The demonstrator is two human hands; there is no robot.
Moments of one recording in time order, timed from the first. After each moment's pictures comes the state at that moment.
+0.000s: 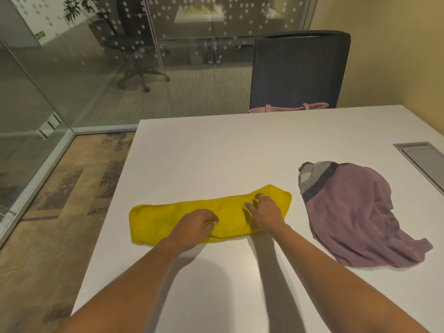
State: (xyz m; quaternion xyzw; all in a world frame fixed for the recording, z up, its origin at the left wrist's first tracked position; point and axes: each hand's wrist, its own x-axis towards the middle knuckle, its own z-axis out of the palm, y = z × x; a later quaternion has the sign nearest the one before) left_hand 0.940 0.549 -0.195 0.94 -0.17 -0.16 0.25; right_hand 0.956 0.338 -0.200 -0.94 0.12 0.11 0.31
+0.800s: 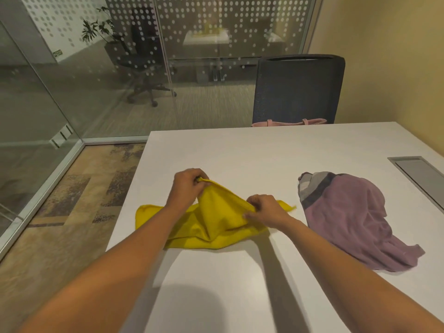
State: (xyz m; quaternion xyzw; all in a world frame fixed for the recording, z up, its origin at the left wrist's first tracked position) left_hand 0.964 0.557 -0.097 0.89 -0.06 0.08 0.45; right_hand 0.945 0.333 -0.143 -0.93 -0.08 0.12 0.34
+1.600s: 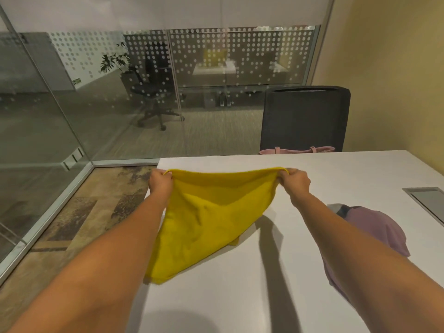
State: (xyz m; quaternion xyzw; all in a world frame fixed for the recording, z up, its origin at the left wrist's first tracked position) left_hand 1.056 0.619 -0.059 0.77 0.26 0.13 0.57; right_hand 1.053 0.320 -0.066 -0.79 0.24 -0.10 0.56
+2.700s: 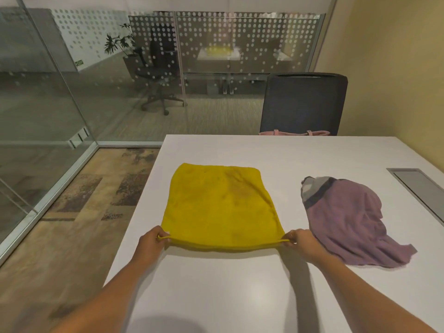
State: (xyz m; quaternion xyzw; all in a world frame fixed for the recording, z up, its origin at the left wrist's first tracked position) left_hand 0.840 0.668 -0.194 0.86 0.13 -0.04 0.49; right_hand 0.859 0.274 -0.181 -0.96 -0.01 0.15 0.23
